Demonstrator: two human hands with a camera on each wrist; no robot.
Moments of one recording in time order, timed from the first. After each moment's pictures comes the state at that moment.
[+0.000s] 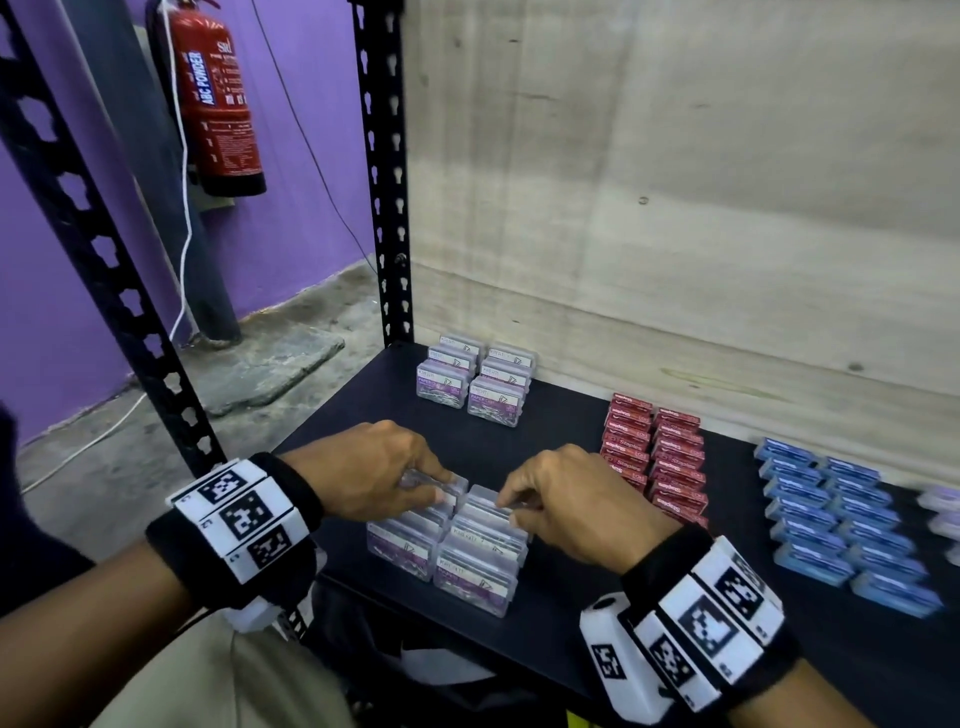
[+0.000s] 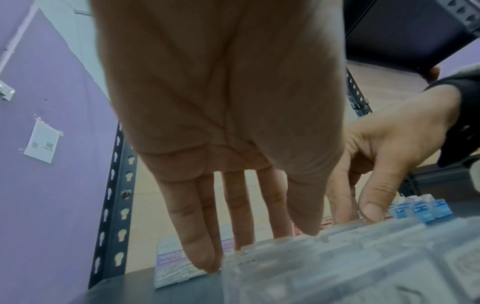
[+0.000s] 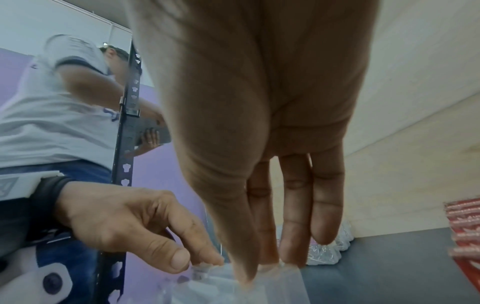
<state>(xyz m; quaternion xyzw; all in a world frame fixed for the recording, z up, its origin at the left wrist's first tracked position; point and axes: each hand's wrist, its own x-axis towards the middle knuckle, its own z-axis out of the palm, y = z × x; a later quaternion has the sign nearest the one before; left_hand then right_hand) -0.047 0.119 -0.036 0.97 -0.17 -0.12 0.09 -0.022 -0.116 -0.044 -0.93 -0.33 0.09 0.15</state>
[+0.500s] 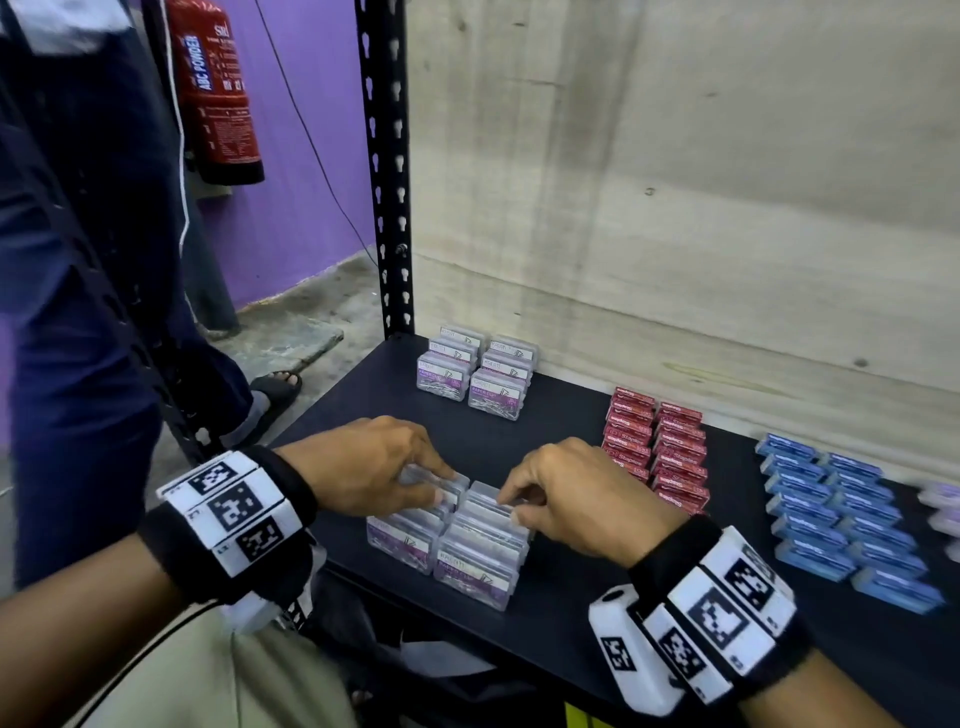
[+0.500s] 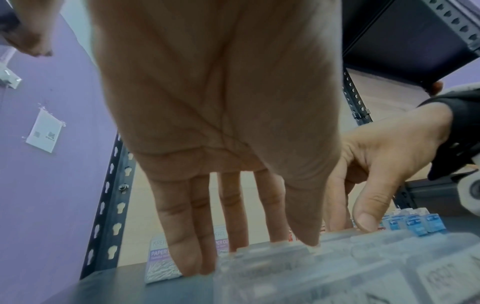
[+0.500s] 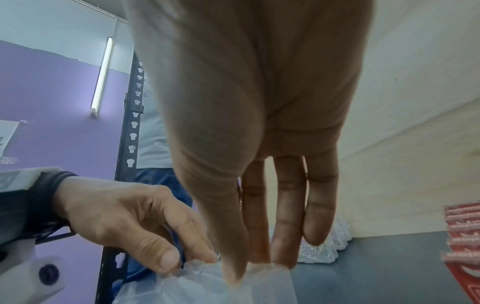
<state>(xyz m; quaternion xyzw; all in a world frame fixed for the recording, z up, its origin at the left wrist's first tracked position) -0.047 0.122 -0.037 0.97 -0.19 -0.14 0.09 -0.020 -0.117 -0.043 -0.92 -0.34 0.10 0.13</state>
